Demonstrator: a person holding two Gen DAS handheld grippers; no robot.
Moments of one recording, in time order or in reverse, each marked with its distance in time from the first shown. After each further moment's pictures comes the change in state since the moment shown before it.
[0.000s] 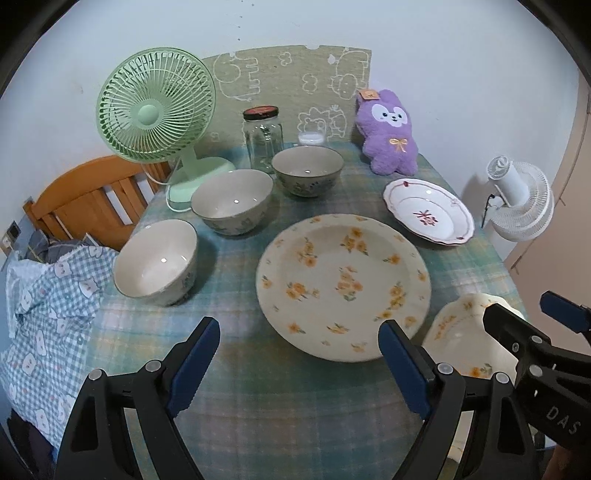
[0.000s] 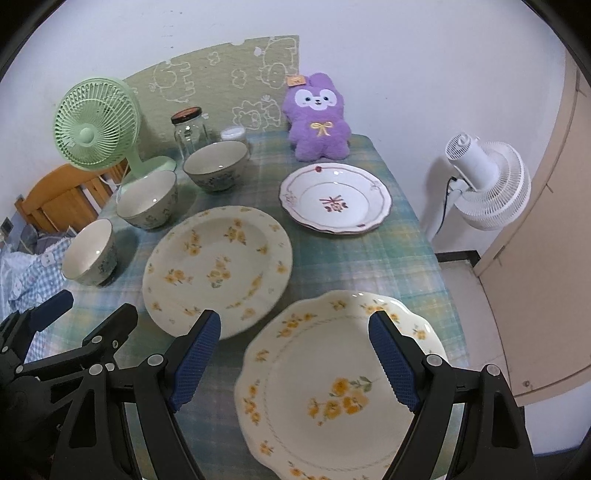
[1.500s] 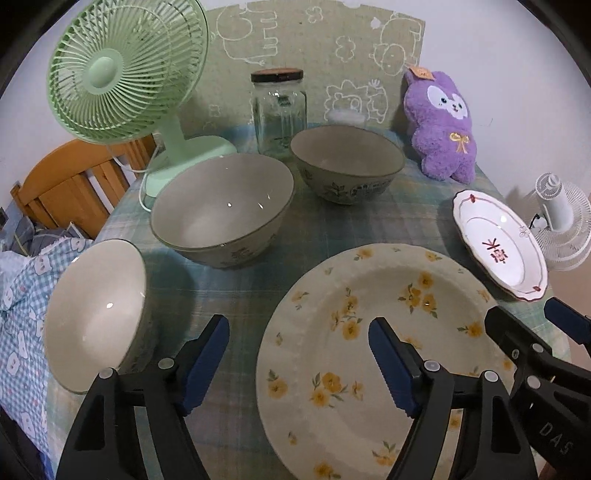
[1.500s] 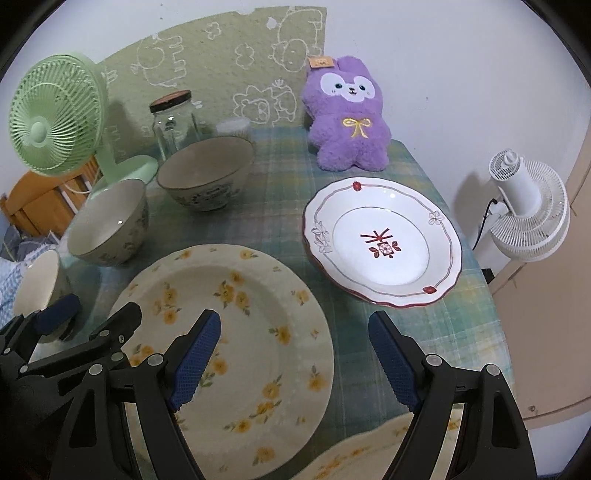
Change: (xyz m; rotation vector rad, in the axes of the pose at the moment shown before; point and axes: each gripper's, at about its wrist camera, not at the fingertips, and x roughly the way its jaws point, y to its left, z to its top) left arm 0.135 0.023 0.054 -0.073 0.059 0.011; right arm 0.133 0.022 0.064 -0.019 0.006 -0.021
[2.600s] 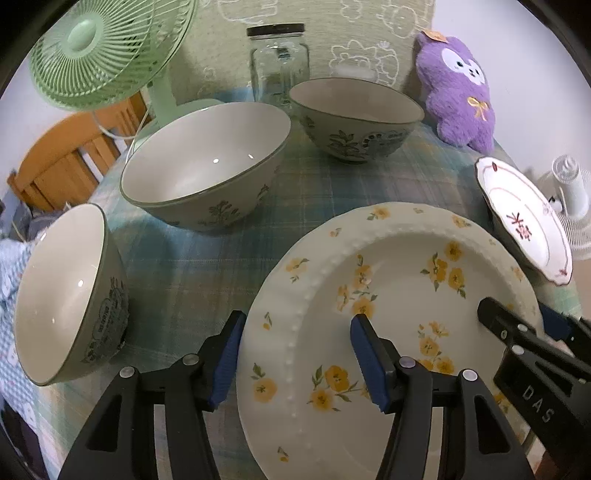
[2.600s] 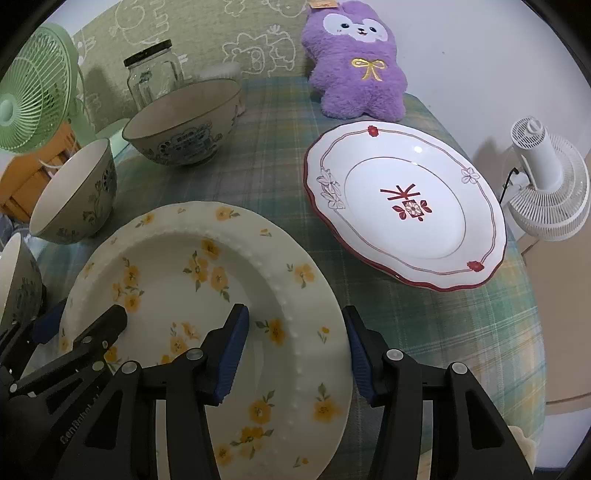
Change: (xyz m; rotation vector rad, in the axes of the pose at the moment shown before) left arm 0.034 -0.002 -0.008 -0.014 0.107 0.016; right arm 0.057 0.000 -0.008 0.001 0.138 0.017
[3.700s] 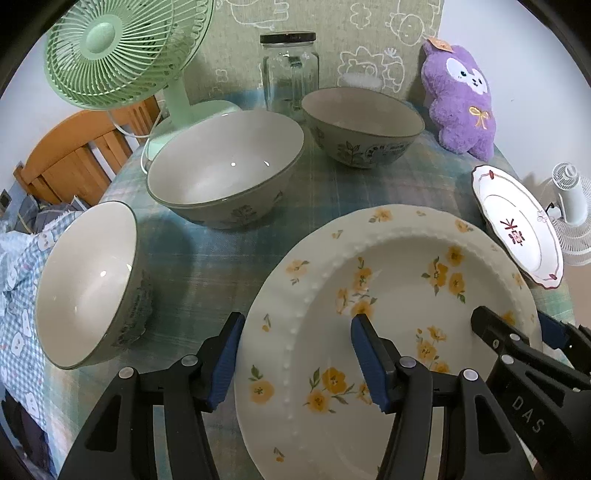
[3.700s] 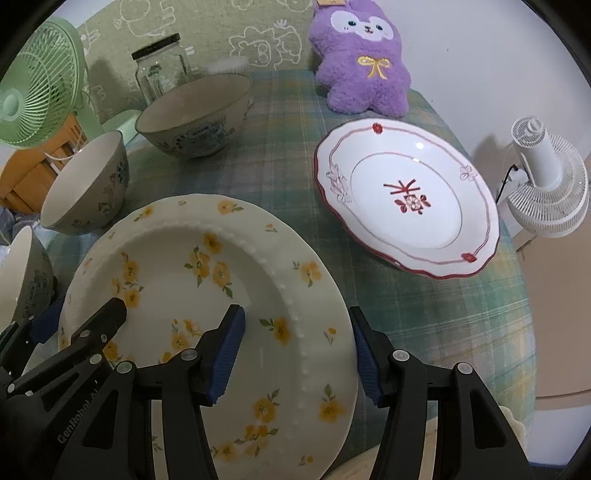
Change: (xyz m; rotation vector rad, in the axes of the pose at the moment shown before) left arm -0.021 0.002 0.000 -0.023 0.012 0.017; right arm -0.023 0.008 0.002 -0.009 0.038 0.000
